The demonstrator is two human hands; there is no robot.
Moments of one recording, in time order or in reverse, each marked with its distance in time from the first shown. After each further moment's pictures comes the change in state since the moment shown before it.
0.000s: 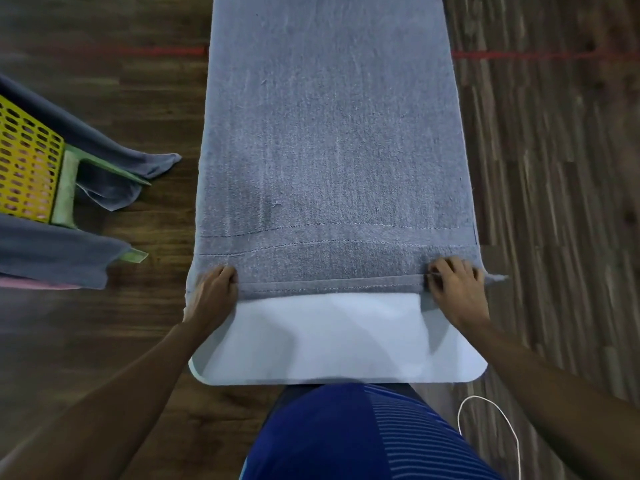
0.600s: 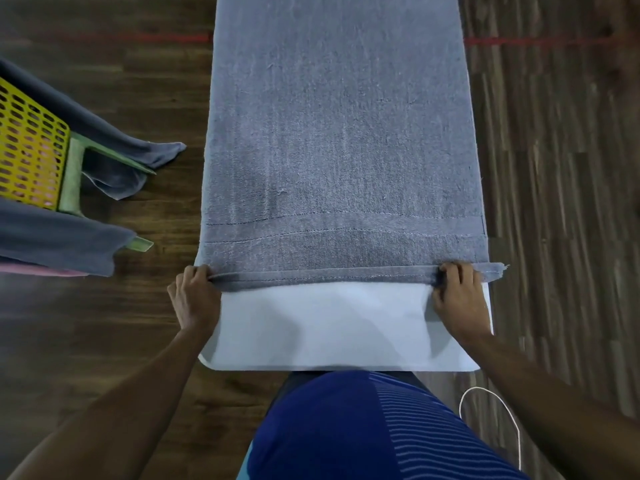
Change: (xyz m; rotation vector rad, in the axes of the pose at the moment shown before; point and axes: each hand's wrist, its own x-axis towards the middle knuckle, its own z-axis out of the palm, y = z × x) left_hand -0.030 -0.011 0.004 0.122 0.240 -0.385; right_hand -0.032 -0.008 0.016 0.077 0.031 0.065
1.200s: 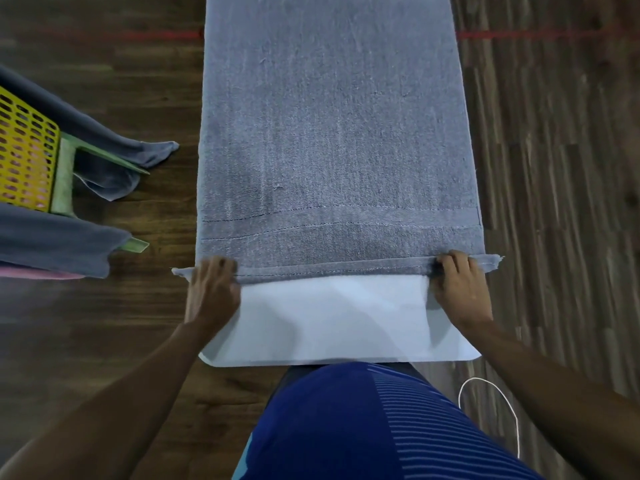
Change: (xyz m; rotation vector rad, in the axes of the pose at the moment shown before) left_hand -0.004 0.010 0.001 0.050 0.033 0.515; right_hand 0.003 0.005 -0.004 -0.100 -0.019 -0.070
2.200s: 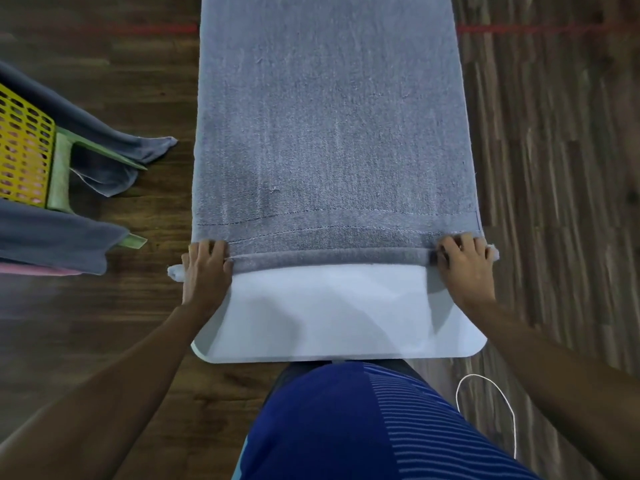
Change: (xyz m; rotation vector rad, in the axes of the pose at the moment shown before) left_hand 0.026 -0.005 0.003 -0.057 -0.088 -0.136; right_hand 0.022 0.010 -0.009 -0.007 0.094 0.038
